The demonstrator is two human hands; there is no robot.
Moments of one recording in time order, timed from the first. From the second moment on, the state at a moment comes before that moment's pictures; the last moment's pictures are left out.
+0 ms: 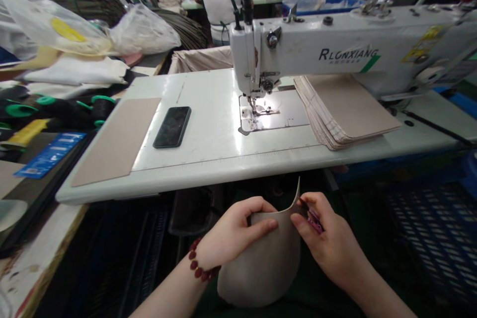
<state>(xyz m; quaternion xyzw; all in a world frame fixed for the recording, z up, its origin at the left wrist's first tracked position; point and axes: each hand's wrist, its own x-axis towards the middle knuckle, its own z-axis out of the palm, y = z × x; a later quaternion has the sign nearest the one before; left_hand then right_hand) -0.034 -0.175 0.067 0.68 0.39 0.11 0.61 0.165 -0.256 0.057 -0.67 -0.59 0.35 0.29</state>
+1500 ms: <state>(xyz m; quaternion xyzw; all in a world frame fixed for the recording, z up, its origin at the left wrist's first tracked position) -0.033 -0.182 0.063 0.61 0.38 0.14 0.69 0.154 -0.274 0.052 -0.65 -0.69 0.24 0.23</state>
